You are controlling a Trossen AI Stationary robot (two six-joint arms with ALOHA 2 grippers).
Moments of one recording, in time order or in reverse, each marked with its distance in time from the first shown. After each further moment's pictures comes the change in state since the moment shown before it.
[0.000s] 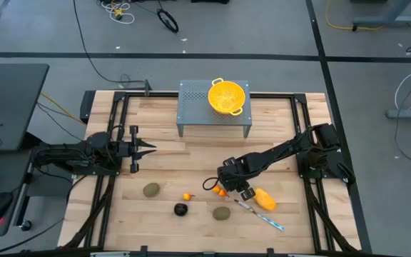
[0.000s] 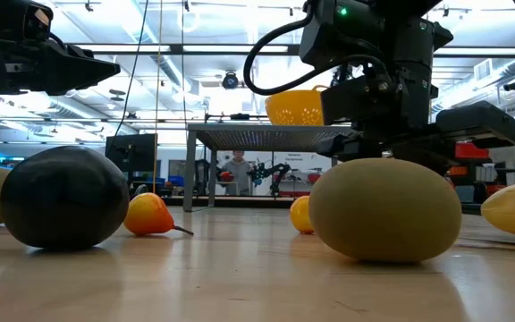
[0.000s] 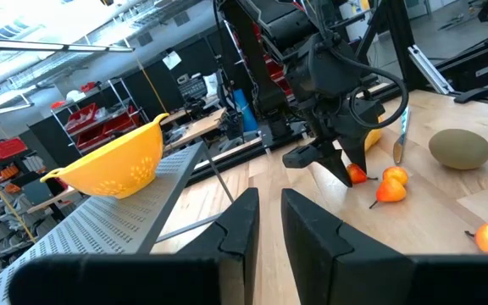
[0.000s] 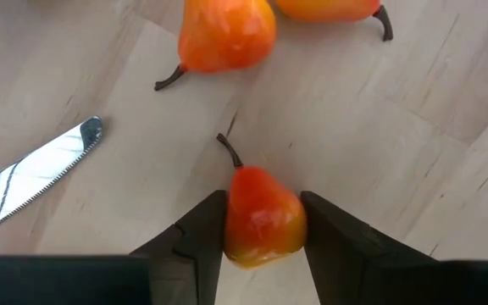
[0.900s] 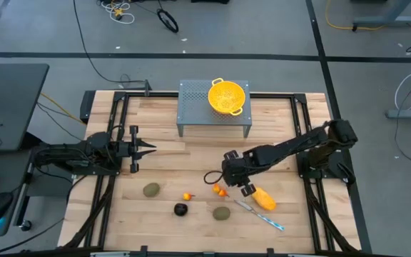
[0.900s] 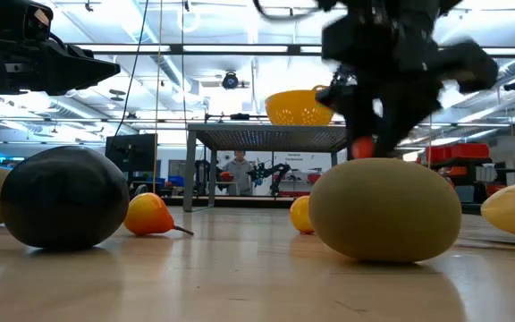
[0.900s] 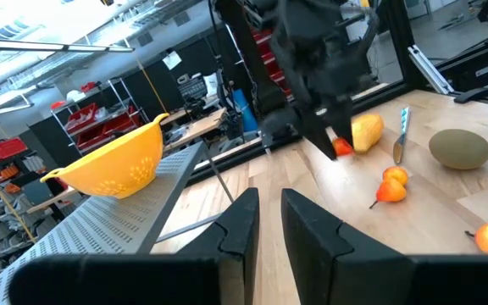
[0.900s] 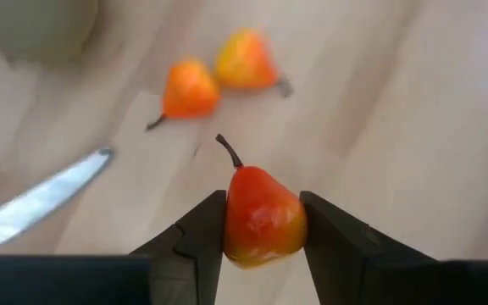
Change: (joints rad) left arm 0.000 0.000 0.000 0.000 0.000 0.000; right arm -0.013 -0.179 0.017 -0.016 0.074 0.009
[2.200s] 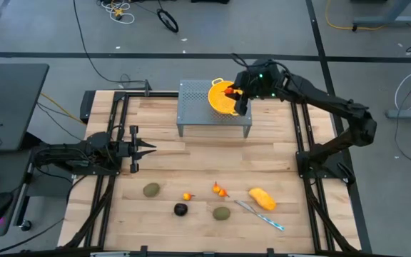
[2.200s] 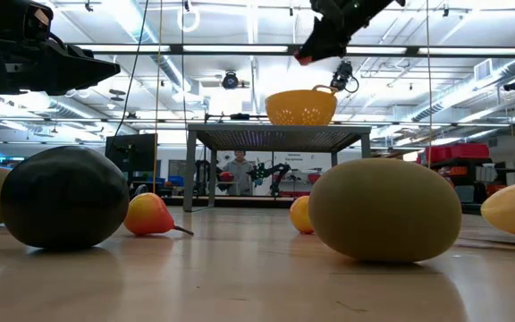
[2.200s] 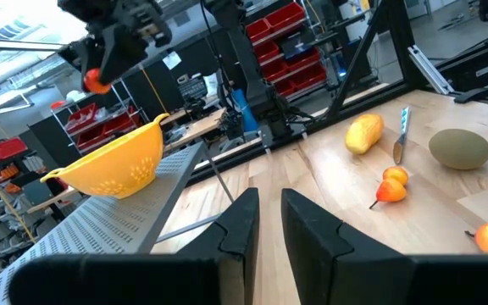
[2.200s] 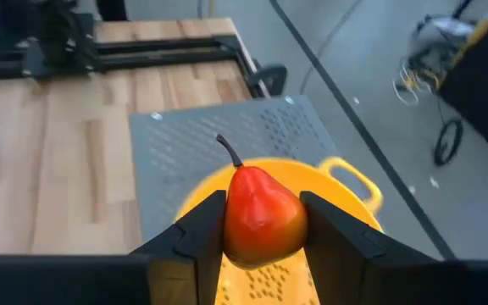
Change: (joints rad) left arm 0.000 0.000 0.000 0.000 0.000 0.000; right arm -0.697 -0.250 0.308 0.062 -0.102 0.065
